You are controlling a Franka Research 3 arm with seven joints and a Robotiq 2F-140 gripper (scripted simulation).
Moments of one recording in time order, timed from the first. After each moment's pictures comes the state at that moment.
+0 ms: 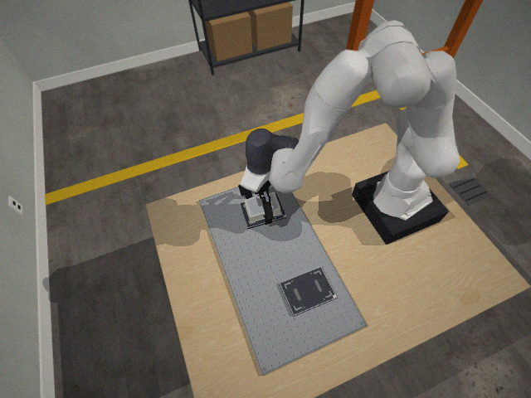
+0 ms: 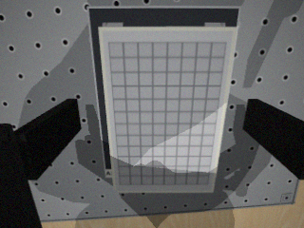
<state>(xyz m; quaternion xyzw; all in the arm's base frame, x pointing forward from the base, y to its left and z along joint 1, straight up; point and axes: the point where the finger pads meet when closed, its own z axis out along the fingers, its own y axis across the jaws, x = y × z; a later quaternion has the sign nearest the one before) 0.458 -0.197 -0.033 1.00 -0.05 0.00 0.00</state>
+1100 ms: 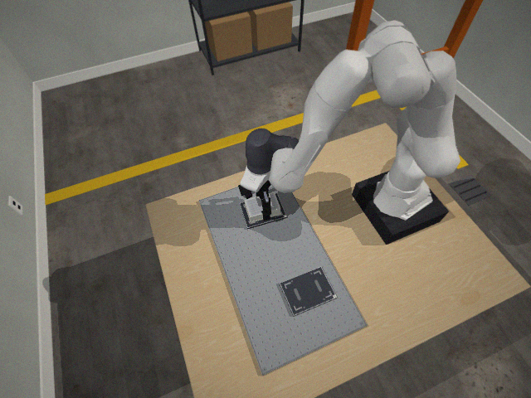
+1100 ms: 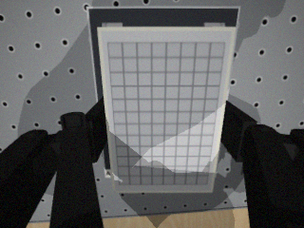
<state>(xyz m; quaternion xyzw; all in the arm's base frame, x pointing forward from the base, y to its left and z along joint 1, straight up) 0.458 -0.198 -0.033 1.00 -0.05 0.00 0.00</state>
